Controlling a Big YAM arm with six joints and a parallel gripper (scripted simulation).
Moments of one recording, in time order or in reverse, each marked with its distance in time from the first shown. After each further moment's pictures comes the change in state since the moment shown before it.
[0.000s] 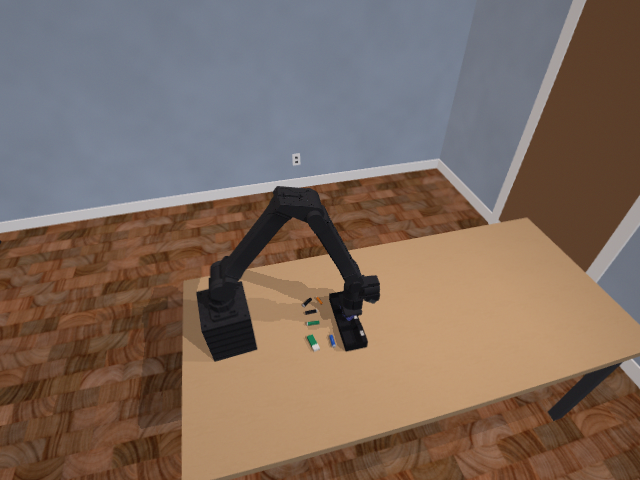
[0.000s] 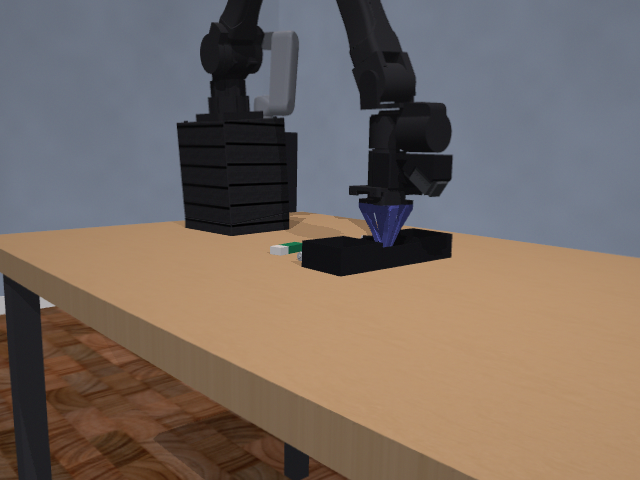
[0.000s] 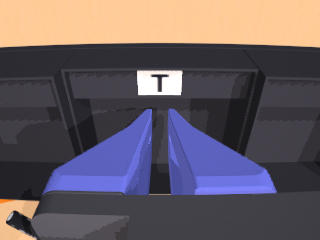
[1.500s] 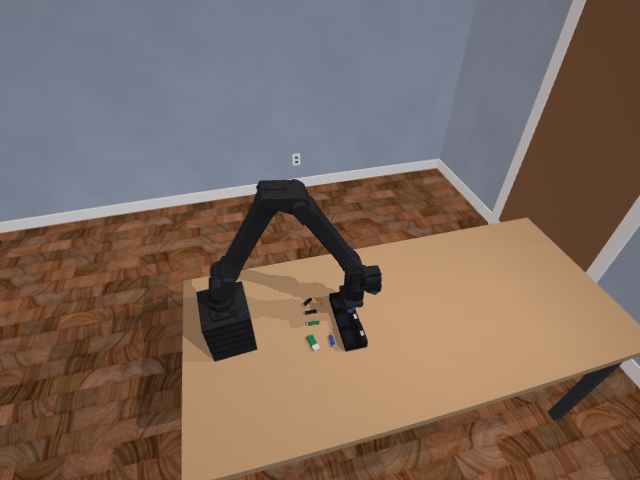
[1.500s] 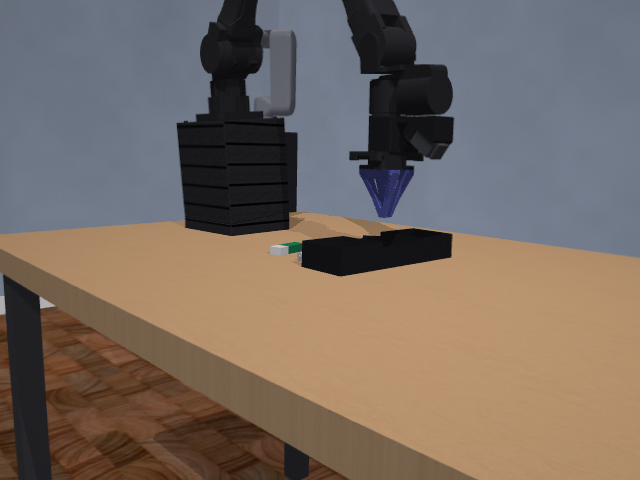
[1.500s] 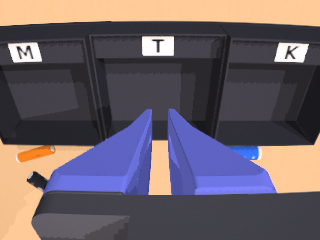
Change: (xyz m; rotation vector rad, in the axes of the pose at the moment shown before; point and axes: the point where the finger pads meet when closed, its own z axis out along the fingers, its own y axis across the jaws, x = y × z) arm 0.000 -0.001 -0.052 0.000 -0.004 -0.001
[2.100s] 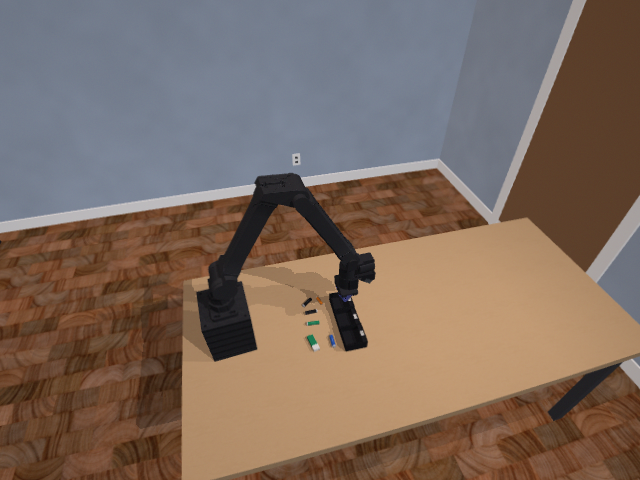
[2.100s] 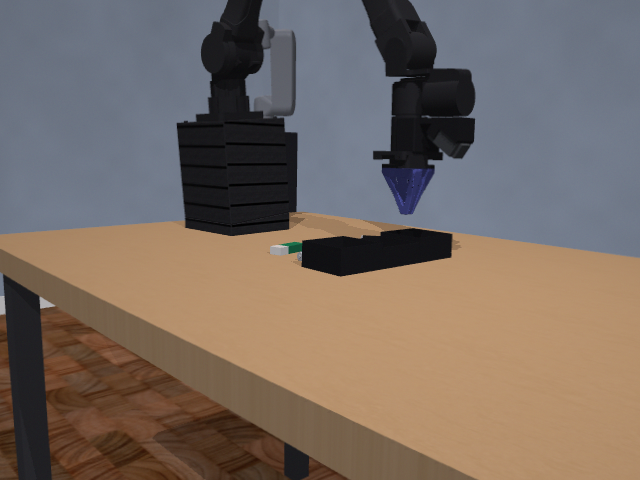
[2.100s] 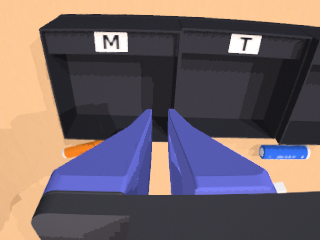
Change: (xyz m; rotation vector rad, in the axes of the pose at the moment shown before) arm 0.004 0.055 -0.001 -0.001 -0.002 -0.034
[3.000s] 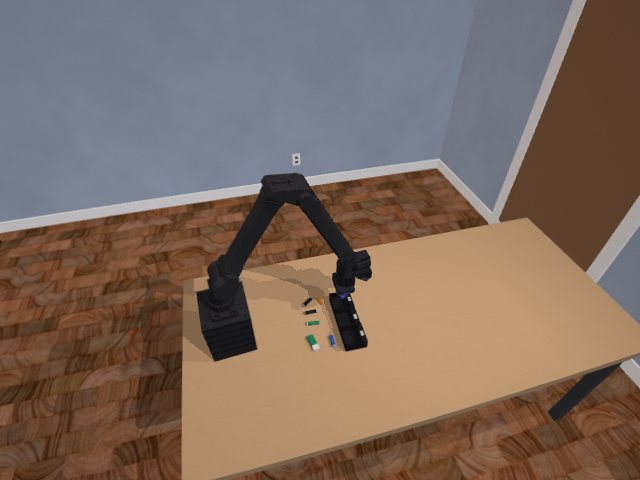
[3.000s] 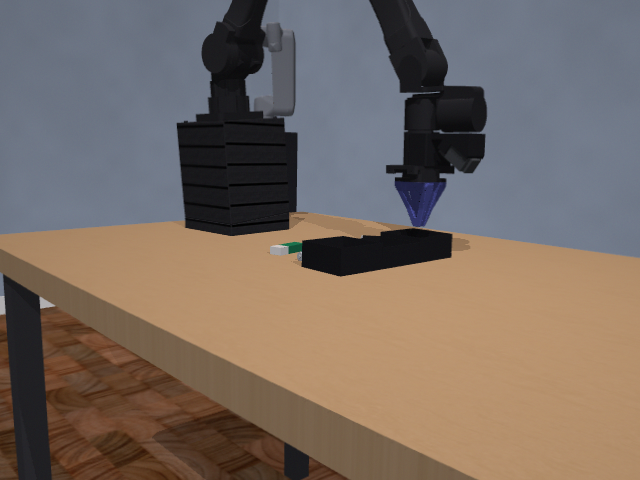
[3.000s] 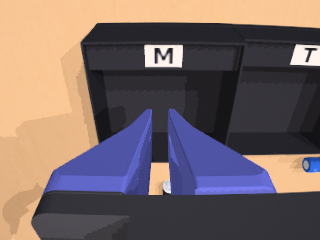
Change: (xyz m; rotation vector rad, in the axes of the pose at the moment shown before) arm -0.001 0.032 0.022 -0.001 -0.002 0.033
